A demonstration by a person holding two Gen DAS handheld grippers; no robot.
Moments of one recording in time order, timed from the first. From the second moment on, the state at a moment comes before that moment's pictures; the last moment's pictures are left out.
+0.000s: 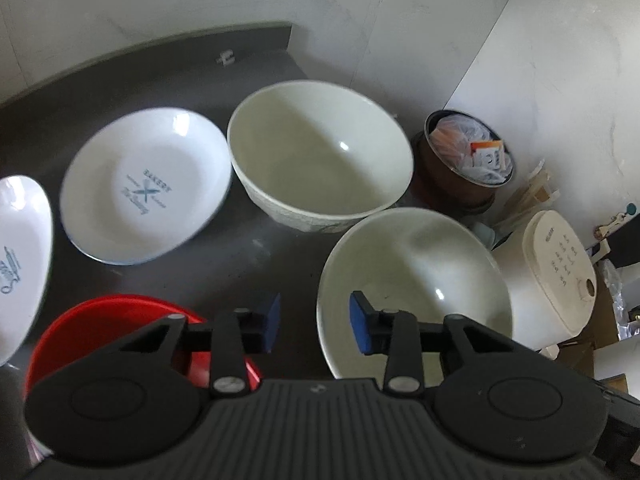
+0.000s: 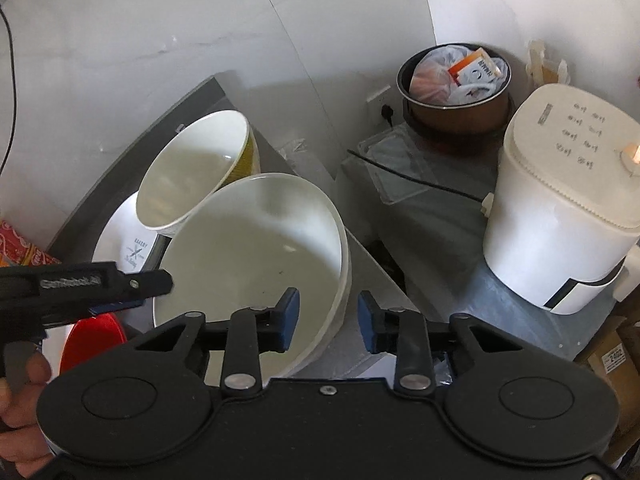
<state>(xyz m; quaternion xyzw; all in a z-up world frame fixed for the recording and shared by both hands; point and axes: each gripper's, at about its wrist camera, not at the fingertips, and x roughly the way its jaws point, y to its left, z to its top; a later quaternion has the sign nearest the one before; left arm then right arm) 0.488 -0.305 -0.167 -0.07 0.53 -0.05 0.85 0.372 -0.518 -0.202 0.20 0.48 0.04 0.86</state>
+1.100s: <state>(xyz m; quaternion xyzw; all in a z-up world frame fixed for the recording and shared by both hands) 0.470 -0.256 -0.109 -0.11 0.50 -0.10 0.85 0.339 -0.470 -0.138 0.18 0.41 0.02 0.89</state>
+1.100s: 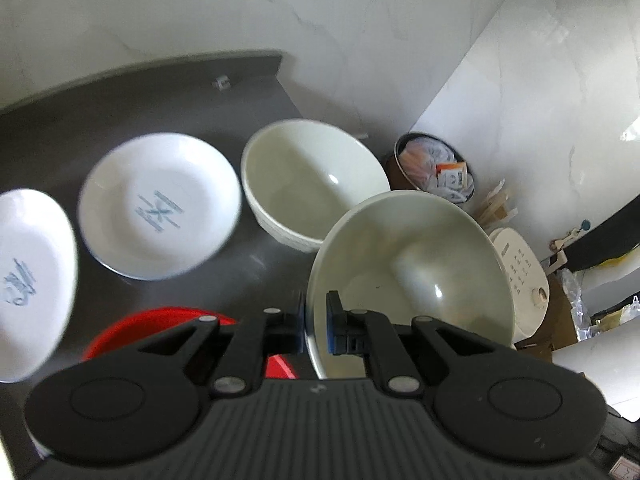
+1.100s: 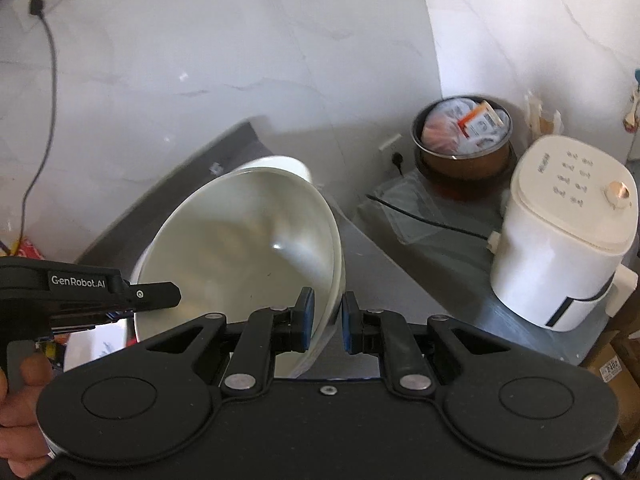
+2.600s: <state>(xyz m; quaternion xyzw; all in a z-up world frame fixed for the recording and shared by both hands) 0.407 -0.131 -0.143 -0.11 0.54 -0.05 0.83 0.307 -0.324 -0.163 0.08 0.48 0.05 0.87</state>
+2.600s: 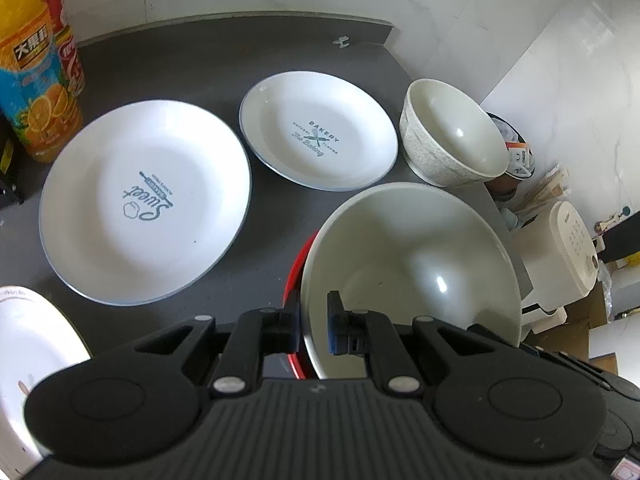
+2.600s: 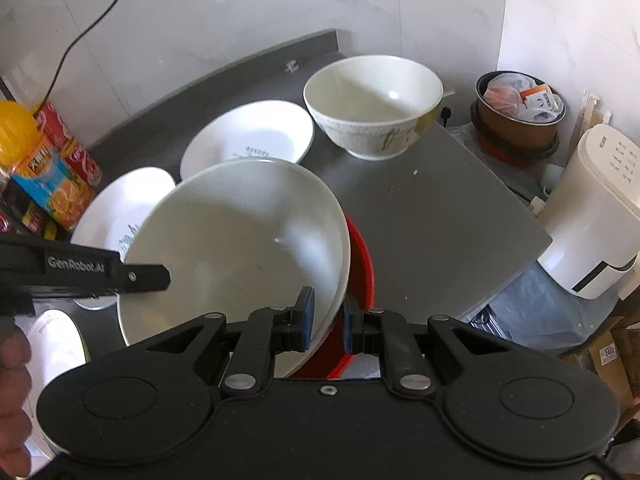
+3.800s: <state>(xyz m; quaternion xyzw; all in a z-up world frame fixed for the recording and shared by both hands) 0.421 -0.100 -0.116 -0.10 0.52 -0.06 0.85 0.312 -0.326 -0.153 0.11 0.50 -0.01 0.86</state>
